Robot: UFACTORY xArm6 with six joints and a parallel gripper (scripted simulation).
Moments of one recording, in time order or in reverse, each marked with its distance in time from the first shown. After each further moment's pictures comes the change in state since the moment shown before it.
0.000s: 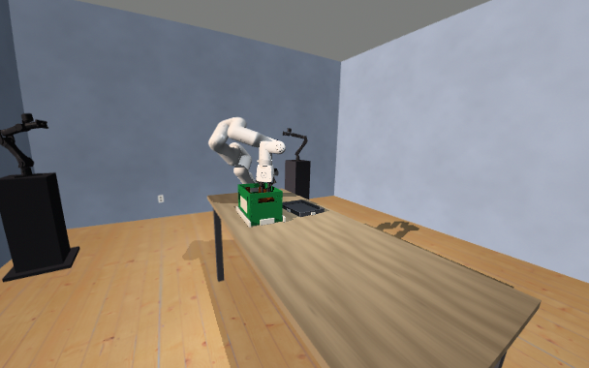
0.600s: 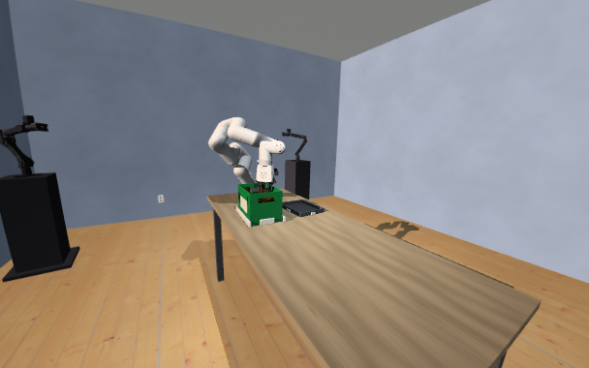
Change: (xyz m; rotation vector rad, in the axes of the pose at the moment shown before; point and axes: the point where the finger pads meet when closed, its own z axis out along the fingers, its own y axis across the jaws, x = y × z) arm 0.000 0.000 0.000 0.000 0.000 0.000
